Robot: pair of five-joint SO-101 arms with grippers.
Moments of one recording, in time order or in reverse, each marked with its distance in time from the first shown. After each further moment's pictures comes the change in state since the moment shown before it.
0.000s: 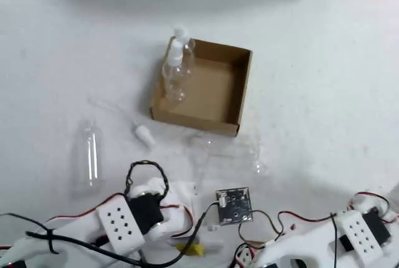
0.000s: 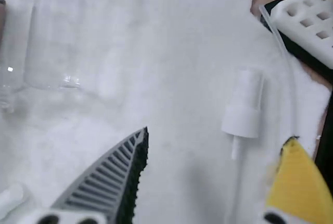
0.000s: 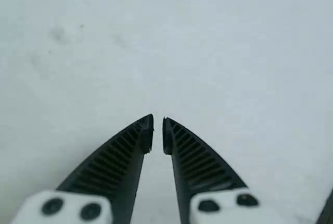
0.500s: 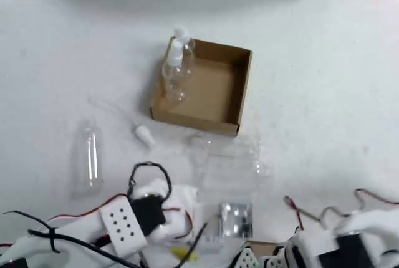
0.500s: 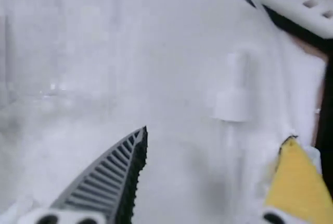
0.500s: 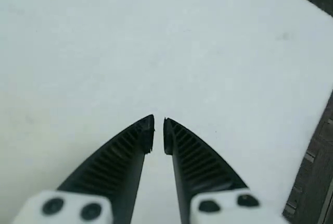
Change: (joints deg) left arm 3.7 0.4 0.4 2.2 -7.6; right arm 8.0 43.0 -37.2 -2.5 2.0
